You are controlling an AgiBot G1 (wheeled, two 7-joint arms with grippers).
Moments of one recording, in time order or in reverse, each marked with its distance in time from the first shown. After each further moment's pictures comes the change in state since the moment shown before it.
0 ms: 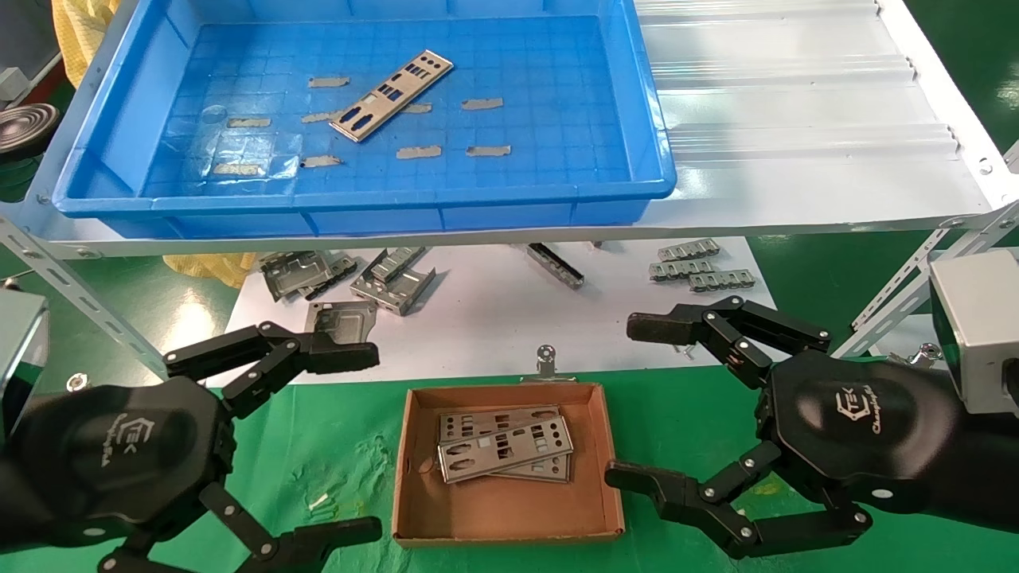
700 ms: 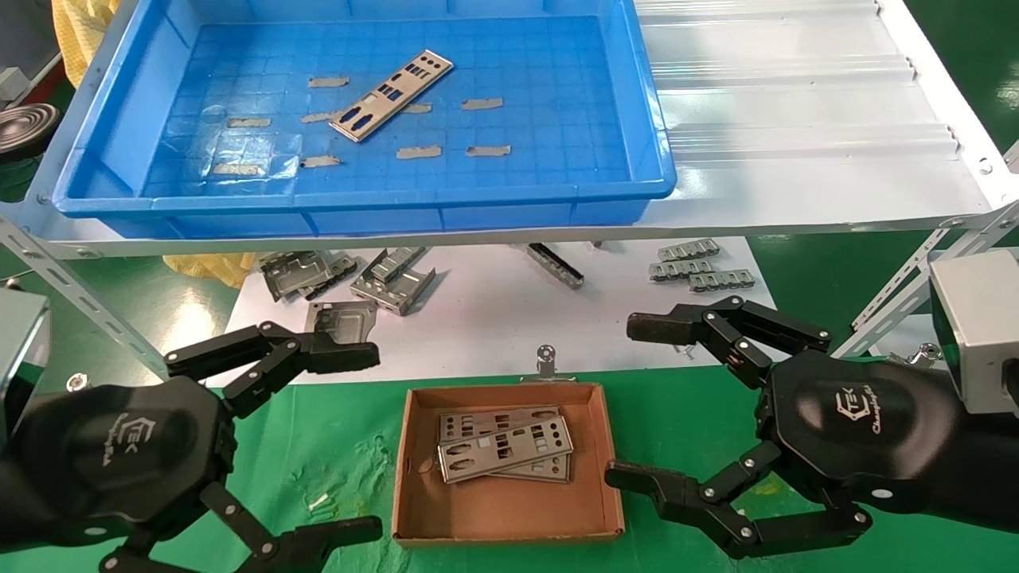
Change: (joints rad) left arm -0.001 0.001 0.001 0.003 0.001 0.000 0.001; right arm 0.000 0.000 0.000 0.000 0.000 0.000 0.000
